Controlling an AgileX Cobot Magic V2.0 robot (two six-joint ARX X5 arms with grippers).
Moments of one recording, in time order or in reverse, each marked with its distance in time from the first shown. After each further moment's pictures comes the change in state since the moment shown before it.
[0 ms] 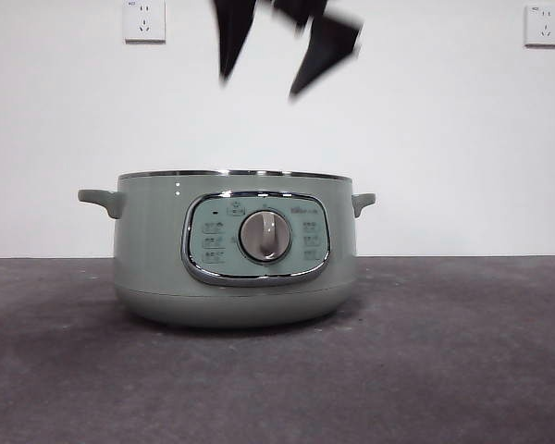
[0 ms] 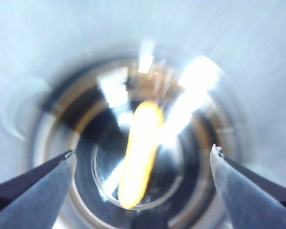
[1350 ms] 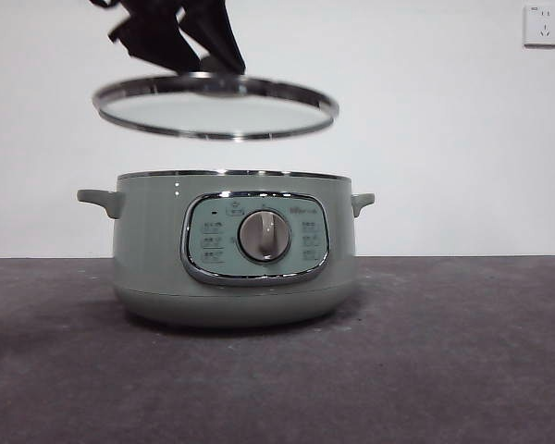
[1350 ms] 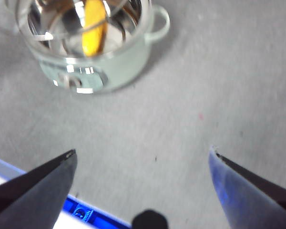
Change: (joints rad) left arm -0.127 0.814 0.000 0.636 0.016 0.064; right arm 0.001 -0.923 -0.546 -0.410 0.136 0.139
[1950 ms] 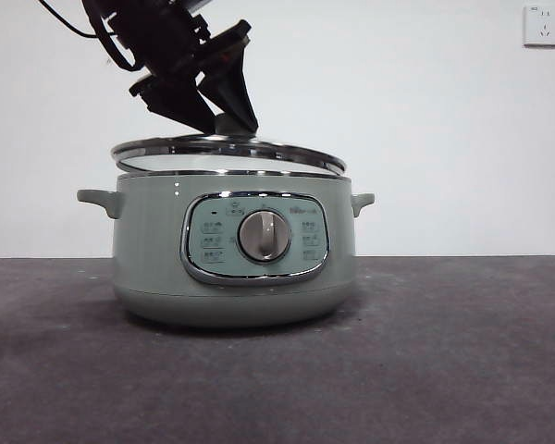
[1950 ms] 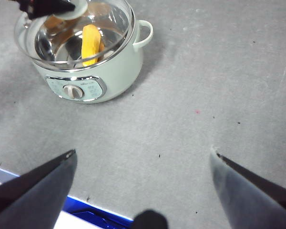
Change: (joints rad) left arm -0.003 0.124 0.000 0.043 -0.003 -0.004; right arm 0.000 -0.257 -0.105 0.000 0.020 0.105
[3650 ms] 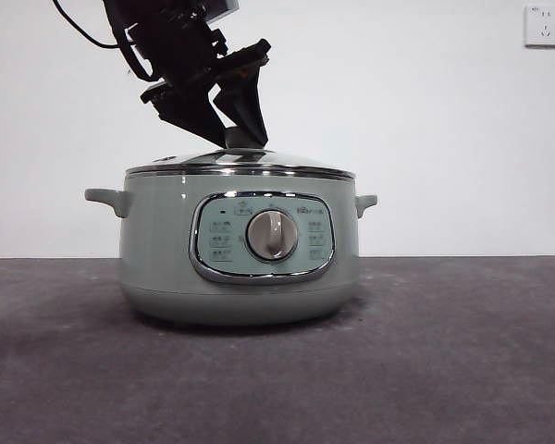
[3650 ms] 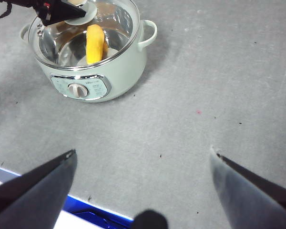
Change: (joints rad) left arm -0.043 0.054 0.034 -0.016 -0.101 -0.017; right arm 0.000 -0.006 -0.002 0.000 0.000 0.000
